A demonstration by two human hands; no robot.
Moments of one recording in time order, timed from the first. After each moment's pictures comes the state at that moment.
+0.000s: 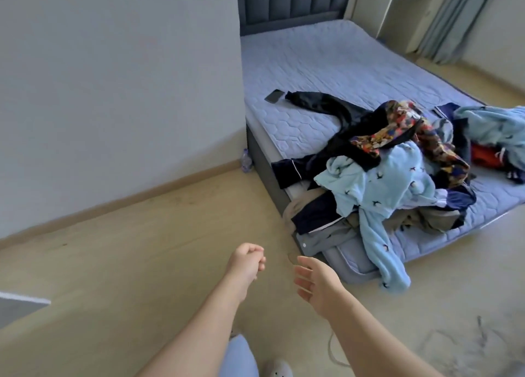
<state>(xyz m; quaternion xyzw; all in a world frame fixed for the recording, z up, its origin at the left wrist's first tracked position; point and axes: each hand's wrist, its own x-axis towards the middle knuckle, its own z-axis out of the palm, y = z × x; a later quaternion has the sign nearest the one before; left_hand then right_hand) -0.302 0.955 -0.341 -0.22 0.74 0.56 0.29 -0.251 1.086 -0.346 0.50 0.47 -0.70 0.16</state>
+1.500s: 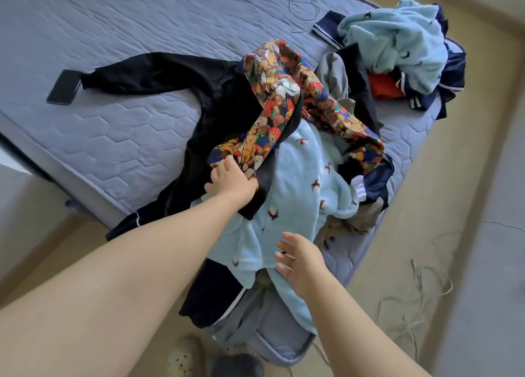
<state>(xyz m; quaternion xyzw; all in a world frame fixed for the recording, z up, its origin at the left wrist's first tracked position) -0.663 1.479 -0.483 0.16 0.93 0.14 0.31 -0.501 1.487 -0.466 0.68 0.22 -0.70 0.00</state>
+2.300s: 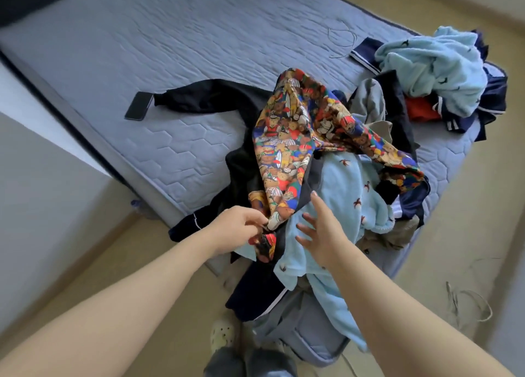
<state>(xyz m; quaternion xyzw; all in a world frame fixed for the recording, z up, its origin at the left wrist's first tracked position) -0.680 1.343 -0.390 0.29 0.80 0.25 0.46 -0.565 1.474 -0.404 0.59 0.32 -0.74 -0.01</state>
